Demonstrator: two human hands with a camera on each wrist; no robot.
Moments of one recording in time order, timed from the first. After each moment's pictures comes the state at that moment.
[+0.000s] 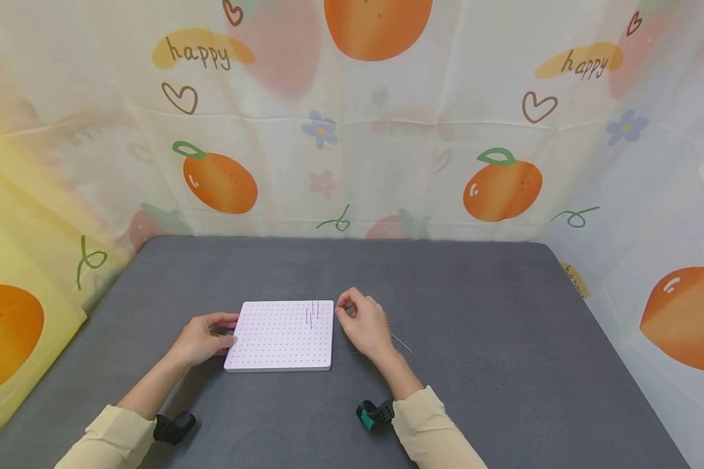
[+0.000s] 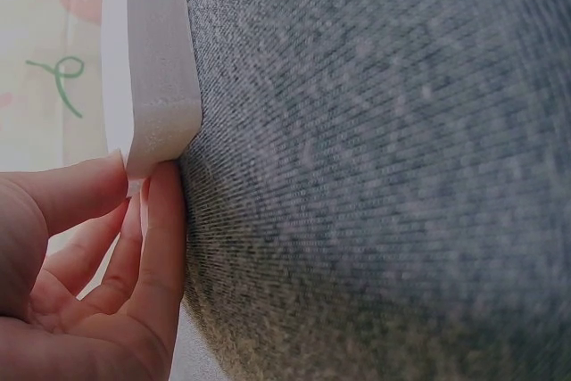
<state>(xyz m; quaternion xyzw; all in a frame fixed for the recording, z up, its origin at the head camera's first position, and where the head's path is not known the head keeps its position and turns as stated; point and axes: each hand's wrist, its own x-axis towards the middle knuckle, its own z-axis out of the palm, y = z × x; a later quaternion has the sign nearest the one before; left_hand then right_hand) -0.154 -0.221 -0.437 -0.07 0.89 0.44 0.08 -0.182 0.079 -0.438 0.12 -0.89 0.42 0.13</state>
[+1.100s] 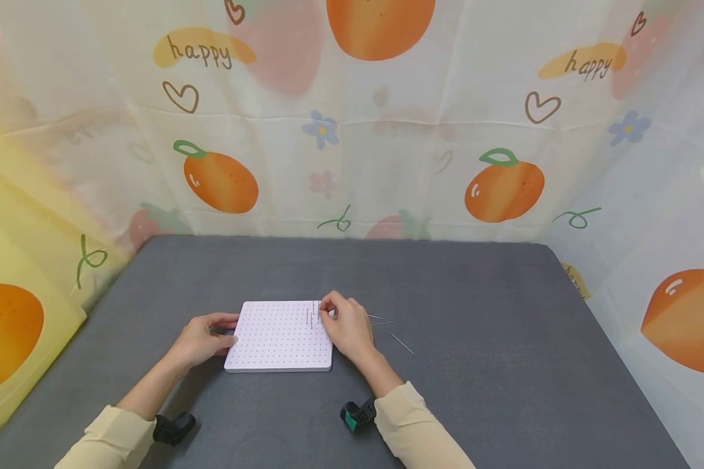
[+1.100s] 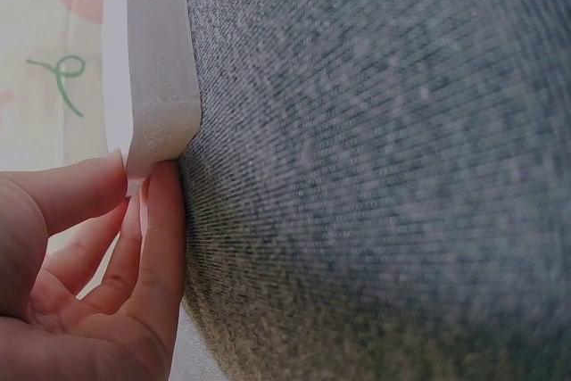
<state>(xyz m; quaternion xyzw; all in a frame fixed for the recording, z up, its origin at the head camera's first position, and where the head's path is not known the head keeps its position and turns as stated) -0.154 -0.222 -0.438 -0.07 0.89 0.44 0.08 -0.188 0.048 -0.452 0.13 -0.91 0.39 0.12</state>
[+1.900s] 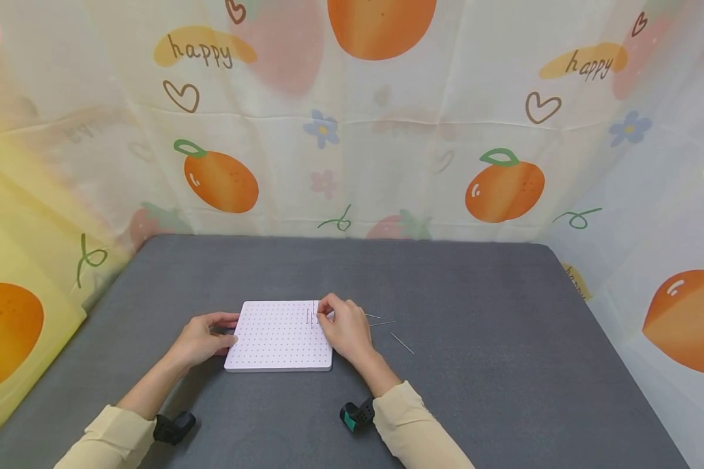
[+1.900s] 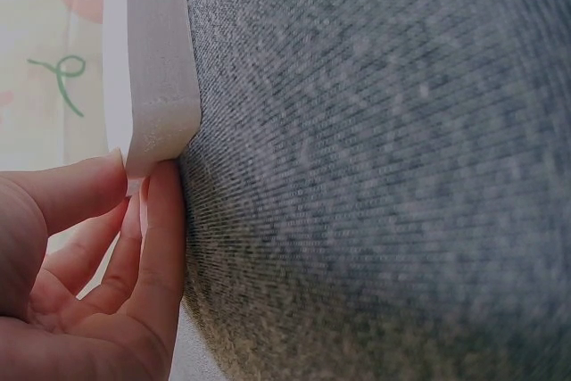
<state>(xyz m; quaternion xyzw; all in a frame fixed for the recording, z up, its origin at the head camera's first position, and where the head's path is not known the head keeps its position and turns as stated) -0.153 -0.222 -0.436 -0.07 0.89 0.44 0.08 -0.188 0.046 -0.456 0.15 -0.92 0.35 0.12</state>
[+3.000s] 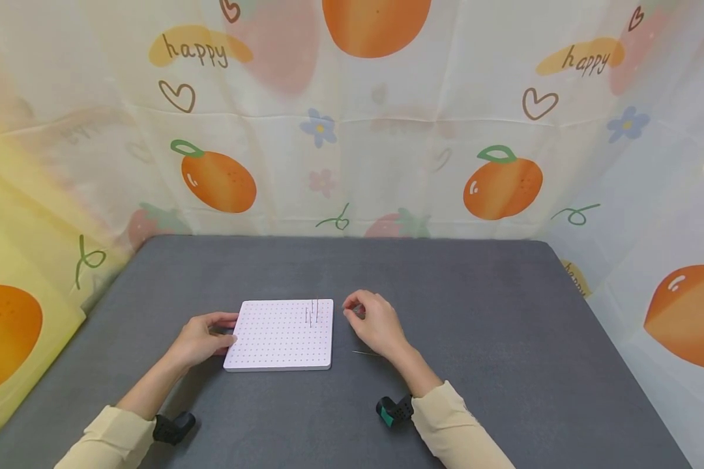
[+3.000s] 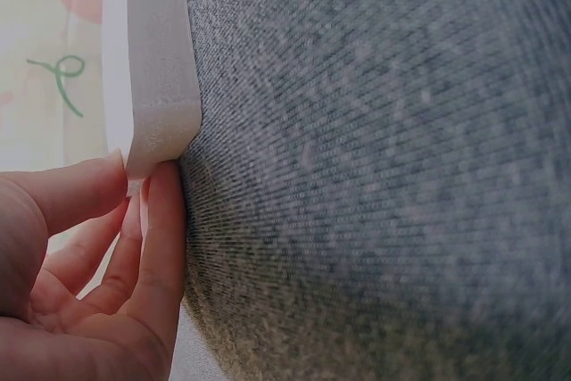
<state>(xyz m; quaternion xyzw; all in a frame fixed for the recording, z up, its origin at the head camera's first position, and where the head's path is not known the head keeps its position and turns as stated) -0.152 -0.220 -0.436 -0.07 0.89 0.44 0.08 -0.185 0.102 -0.439 0.17 -0.91 0.37 0.10</state>
